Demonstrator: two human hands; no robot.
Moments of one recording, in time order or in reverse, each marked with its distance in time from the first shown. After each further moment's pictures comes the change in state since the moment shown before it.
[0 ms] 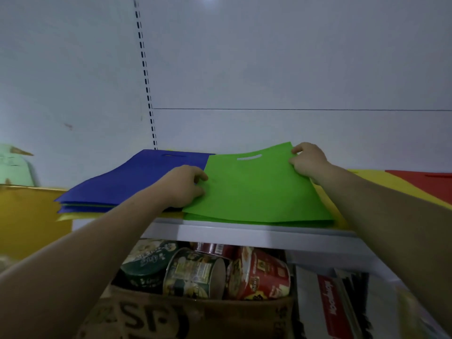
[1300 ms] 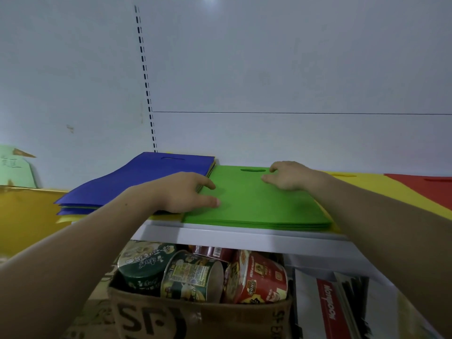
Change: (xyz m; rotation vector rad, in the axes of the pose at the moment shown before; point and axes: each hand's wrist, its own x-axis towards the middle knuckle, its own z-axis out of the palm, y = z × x) left_hand -0.014 0.012 -0.013 0.063 -0.195 0.081; right_hand -0.024 -0.021 0.010 -0.520 -0.408 -0.271
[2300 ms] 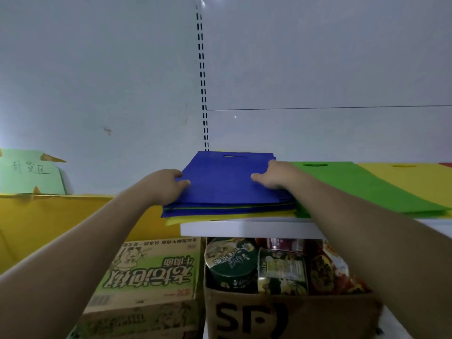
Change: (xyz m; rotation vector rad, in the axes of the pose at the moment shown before) left_hand -0.037 -0.231 -0.046 -0.069 0.123 -0.264; right_hand 0.025 -0.231 0.045 0.014 0.019 0.247
